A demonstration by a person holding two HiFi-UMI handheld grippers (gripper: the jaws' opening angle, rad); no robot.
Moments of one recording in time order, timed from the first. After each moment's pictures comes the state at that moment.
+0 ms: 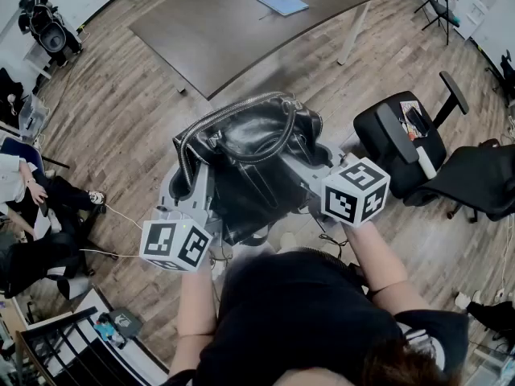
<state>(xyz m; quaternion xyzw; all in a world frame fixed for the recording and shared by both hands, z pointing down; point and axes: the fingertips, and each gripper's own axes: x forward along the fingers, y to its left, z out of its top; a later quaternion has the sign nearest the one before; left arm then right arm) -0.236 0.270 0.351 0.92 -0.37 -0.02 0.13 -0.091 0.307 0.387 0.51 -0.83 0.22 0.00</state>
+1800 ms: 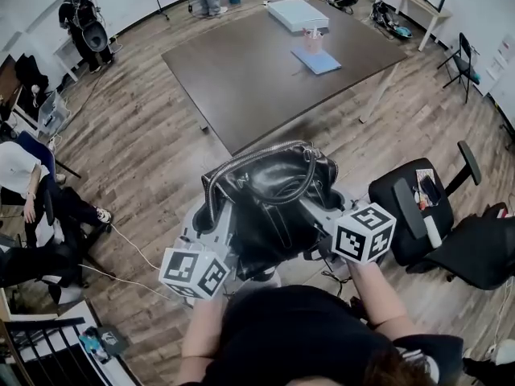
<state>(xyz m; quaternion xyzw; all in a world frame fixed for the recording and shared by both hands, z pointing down) -0.213 0.196 0.351 0.91 -0.39 -0.03 0.14 -0.066 0.220 0.387 0.50 -0.83 0.24 0.02</state>
